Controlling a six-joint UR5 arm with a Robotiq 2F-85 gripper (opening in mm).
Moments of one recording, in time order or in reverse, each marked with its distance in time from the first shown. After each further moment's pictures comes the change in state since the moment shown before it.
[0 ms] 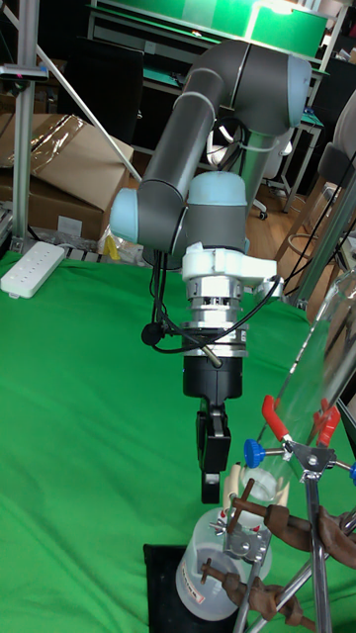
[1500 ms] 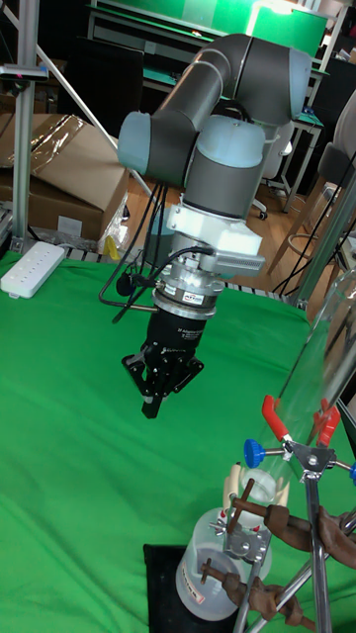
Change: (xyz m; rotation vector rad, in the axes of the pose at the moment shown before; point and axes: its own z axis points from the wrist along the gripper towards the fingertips) arm 0.070 0.095 -0.083 -0.292 0.430 1.007
